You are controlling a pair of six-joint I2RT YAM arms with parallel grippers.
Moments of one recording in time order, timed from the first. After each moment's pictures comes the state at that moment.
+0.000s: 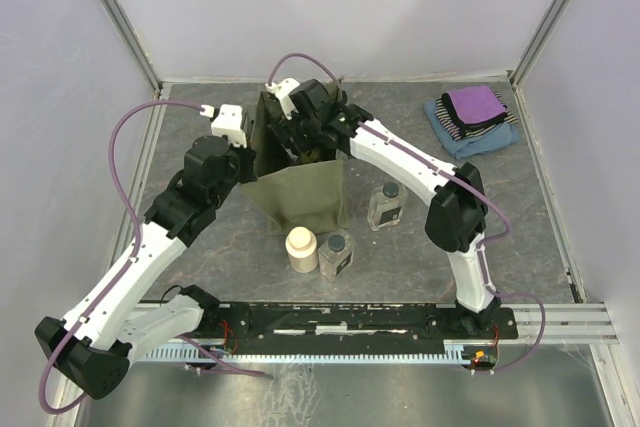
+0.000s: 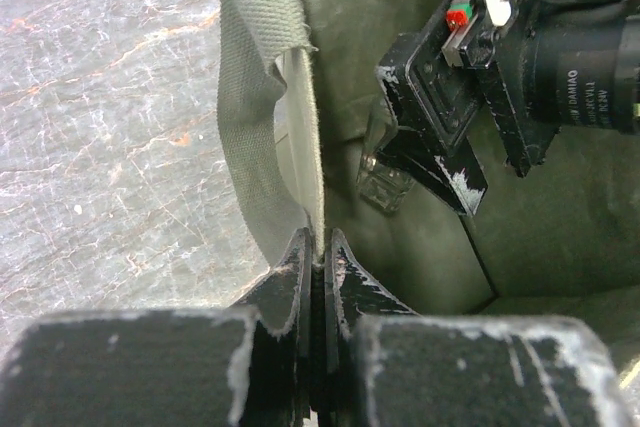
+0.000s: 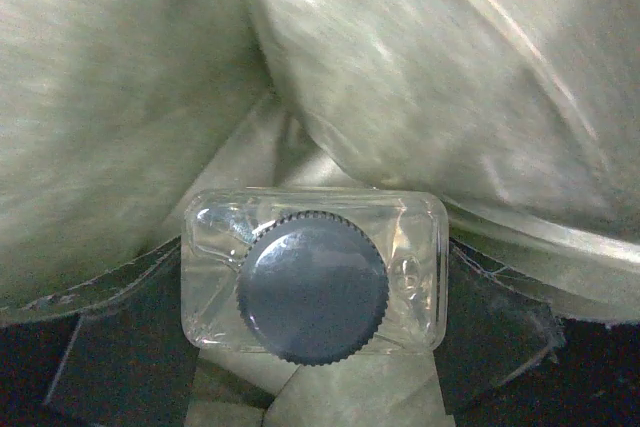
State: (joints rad) left arm -0.52 0.95 0.98 -0.39 -0.28 -0.18; right arm 0.81 2.08 2.04 -0.65 0.09 -0.03
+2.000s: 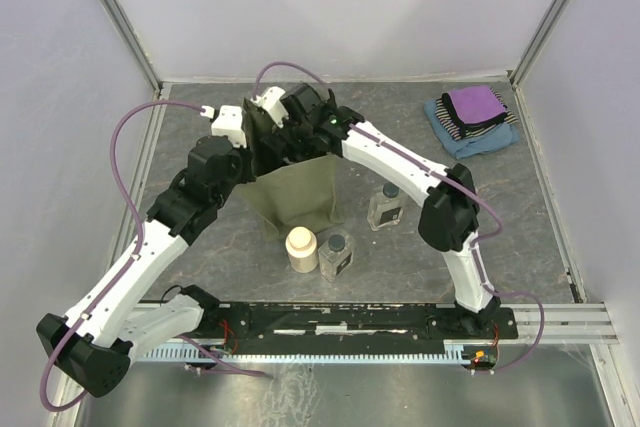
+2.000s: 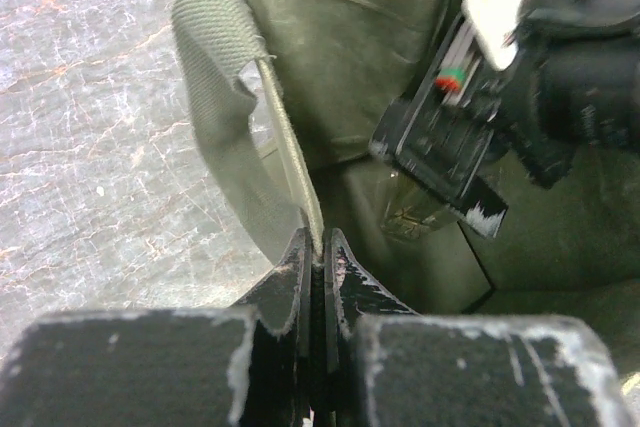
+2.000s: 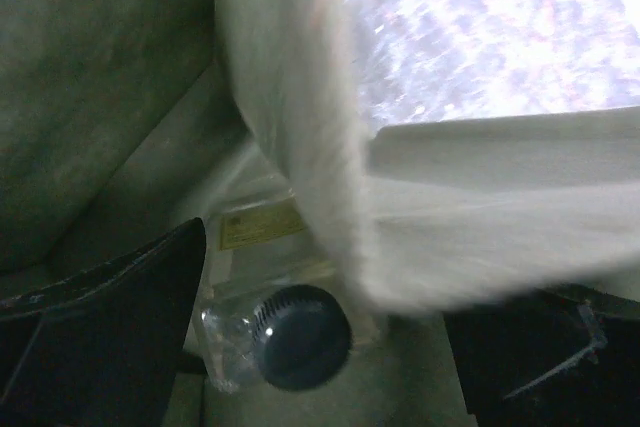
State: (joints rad) left arm -0.52 0.96 0.98 -0.42 -0.34 -0.18; right arm 0.83 2.15 2.07 -0.68 0.08 -0.23
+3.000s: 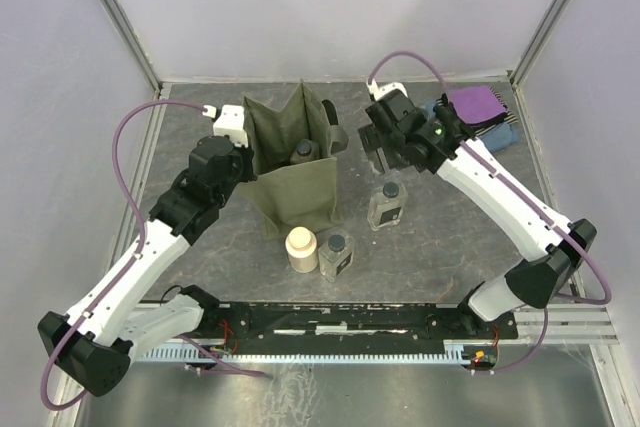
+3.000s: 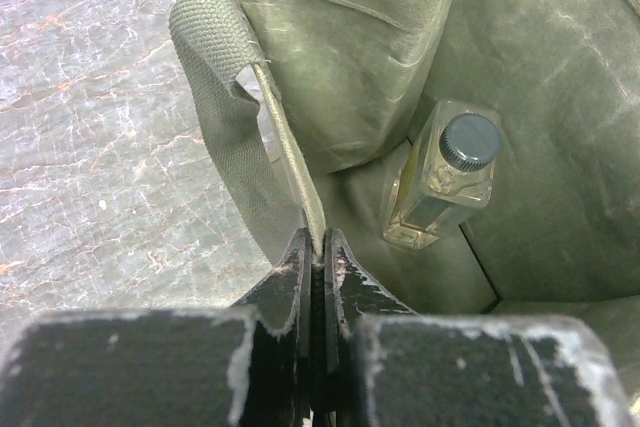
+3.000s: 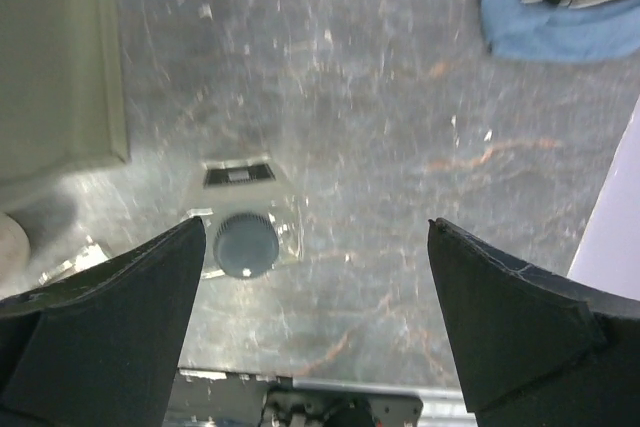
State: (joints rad) left arm -0.52 0.96 0.96 -0.36 -0.34 -0.15; right arm 0.71 1.53 1.72 -1.12 0.47 0.24
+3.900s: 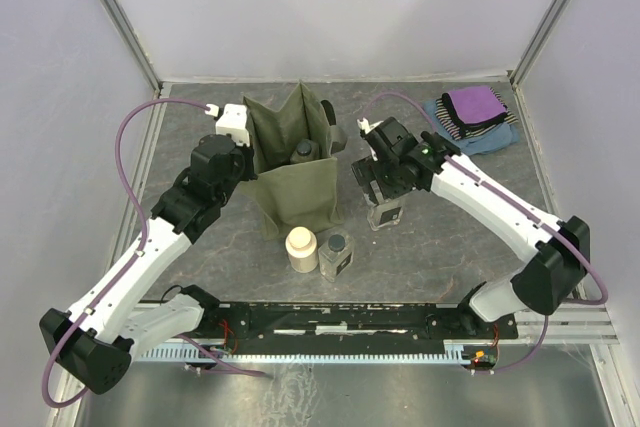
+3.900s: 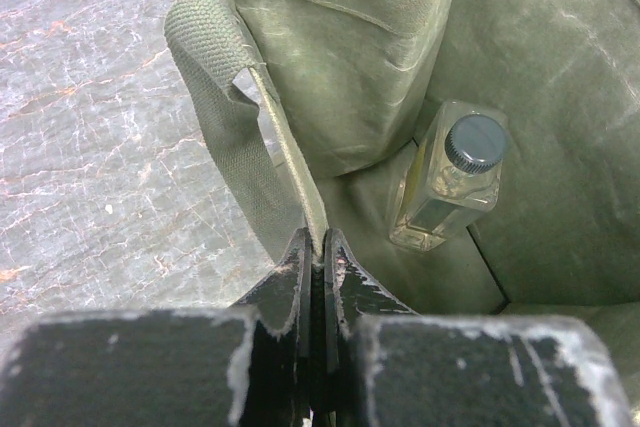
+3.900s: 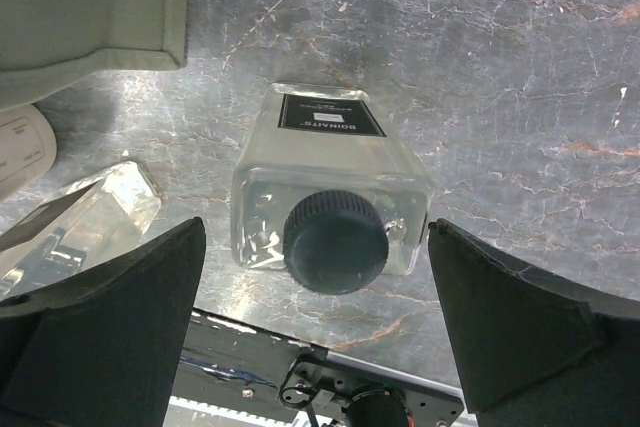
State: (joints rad) left arm -0.52 0.98 0.97 -0.35 -0.34 -0.13; right arm 0.70 1.46 1.37 -1.00 0.18 0.24
